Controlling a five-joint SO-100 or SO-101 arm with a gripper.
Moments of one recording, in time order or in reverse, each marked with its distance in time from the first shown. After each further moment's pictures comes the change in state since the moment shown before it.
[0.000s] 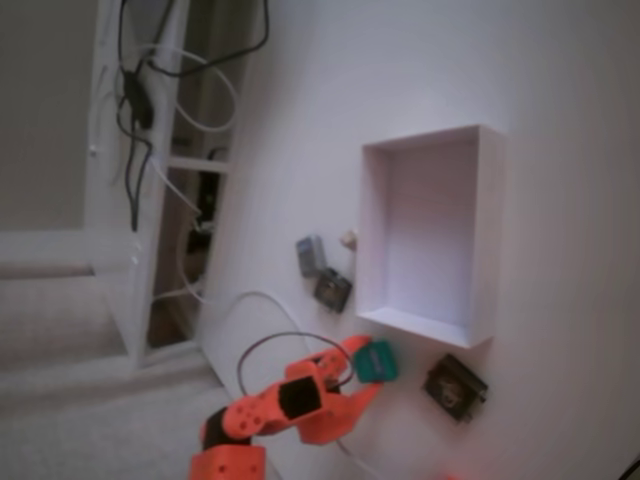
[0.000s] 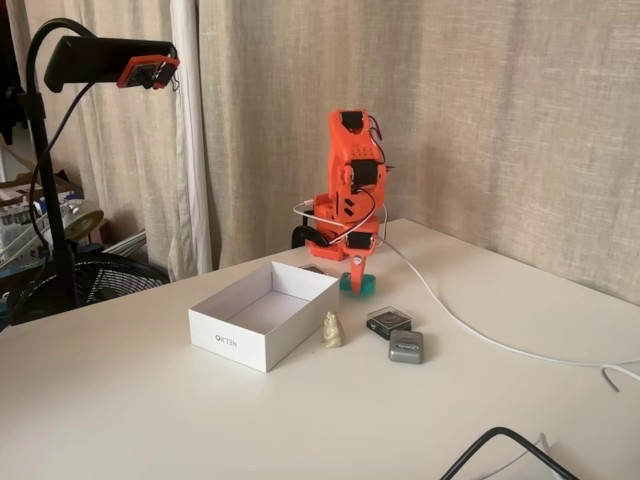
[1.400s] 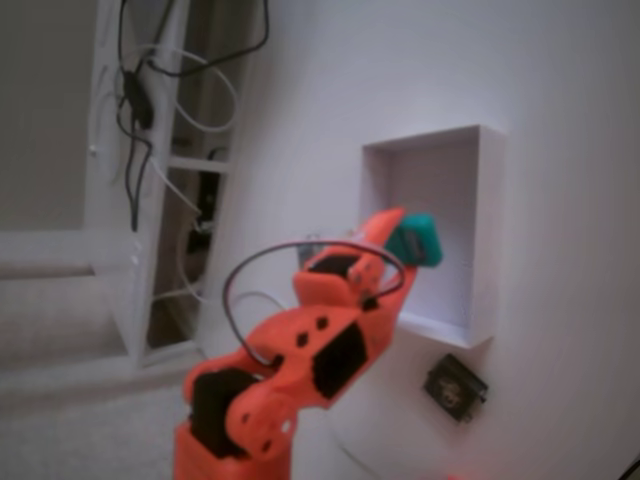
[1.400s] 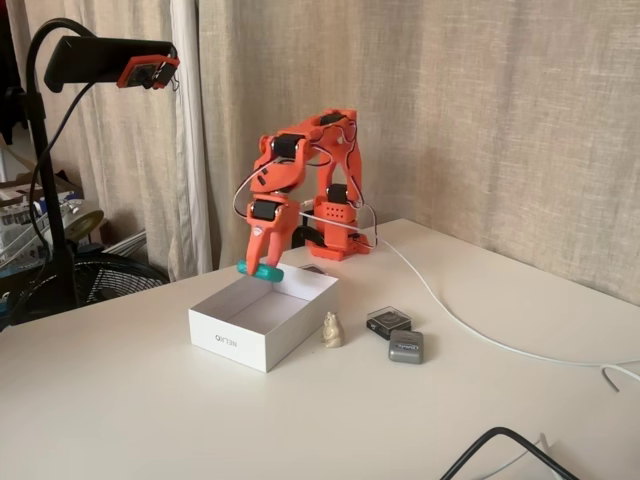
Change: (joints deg) arm 31.5 -13.2 -32.9 -4.8 -12.7
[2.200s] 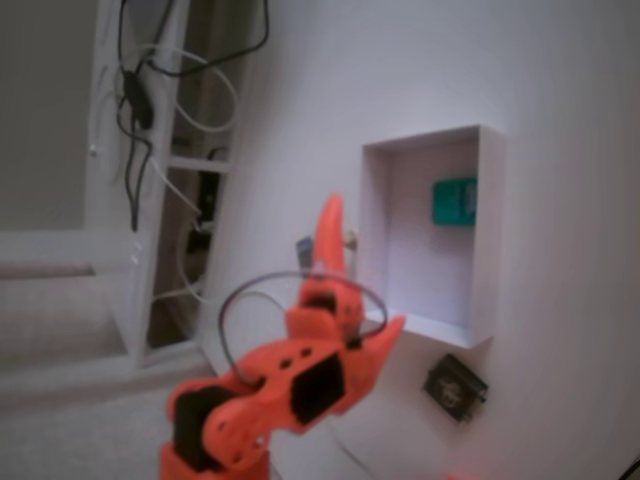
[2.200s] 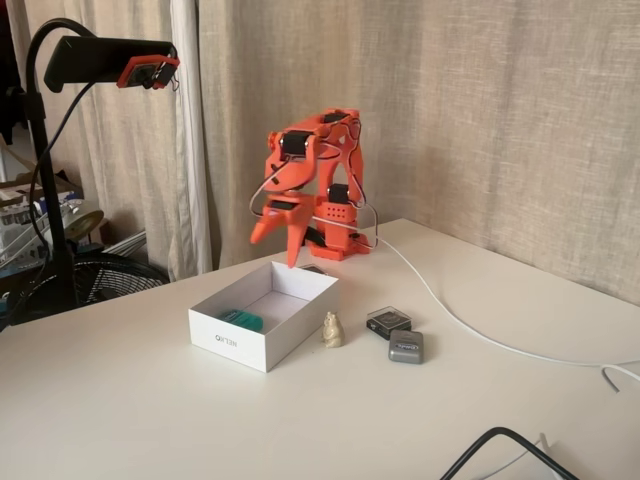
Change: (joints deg) arm -5.8 7.5 7.2 13.7 -0.4
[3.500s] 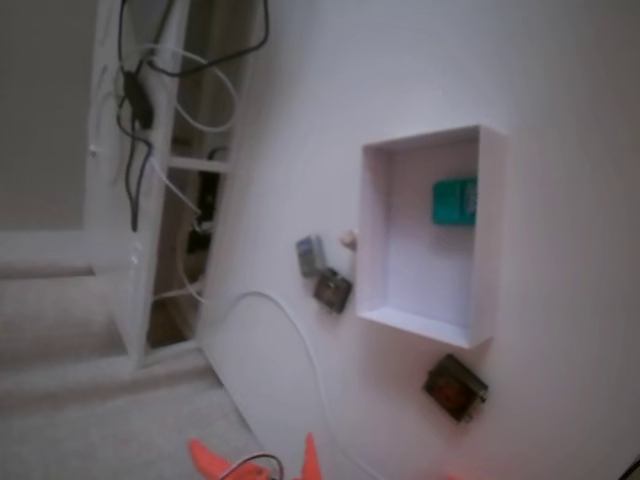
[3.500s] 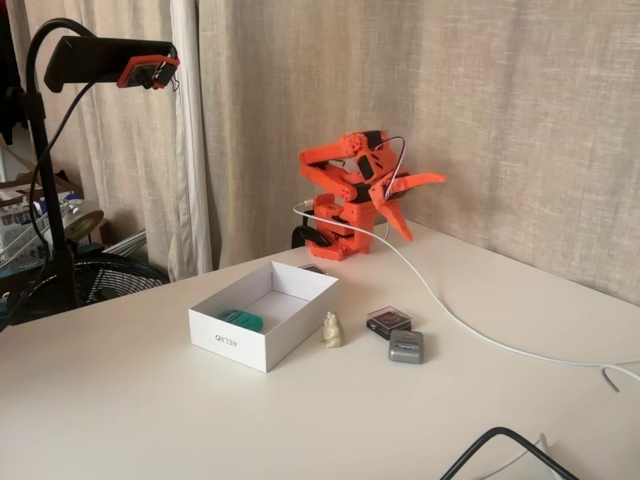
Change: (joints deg) arm -59.9 80.3 57.7 -8.3 -0.1
